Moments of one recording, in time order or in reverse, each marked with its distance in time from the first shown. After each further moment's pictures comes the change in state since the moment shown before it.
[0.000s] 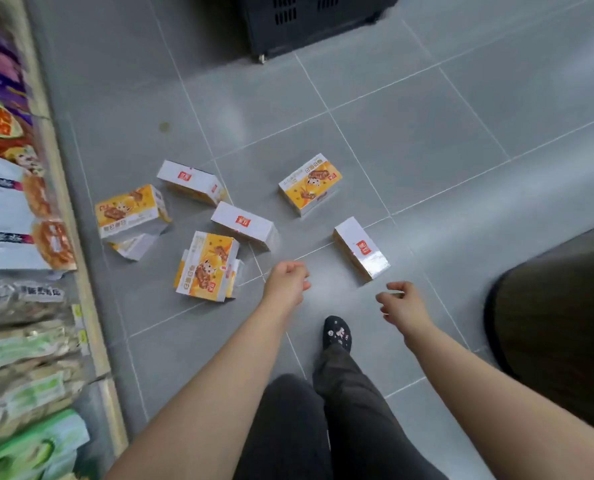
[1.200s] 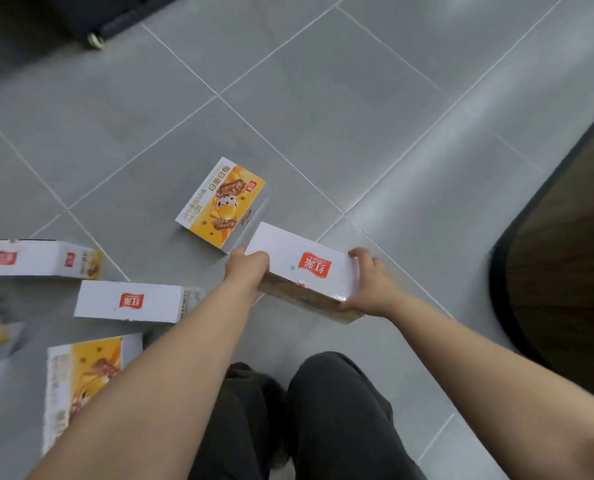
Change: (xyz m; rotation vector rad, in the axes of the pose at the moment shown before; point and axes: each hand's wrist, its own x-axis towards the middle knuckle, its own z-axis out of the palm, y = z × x) left_hand 0.375 -0.001 0.159 0.249 -0.096 -0.088; right_hand 0.331 0.014 0.027 -0.651 0.011 -0.114
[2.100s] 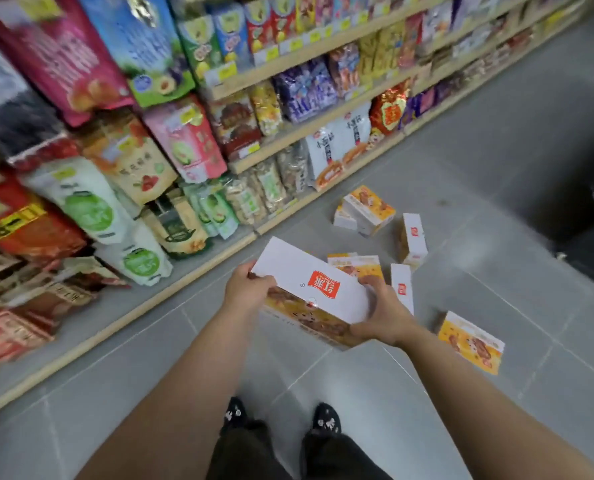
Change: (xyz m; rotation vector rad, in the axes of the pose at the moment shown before) left_hand -0.622 -0.186 -0.159 -1.134 1.094 -0.108; right_hand -0.469 -0.193 -0.053 -0.766 -0.694 -1.157
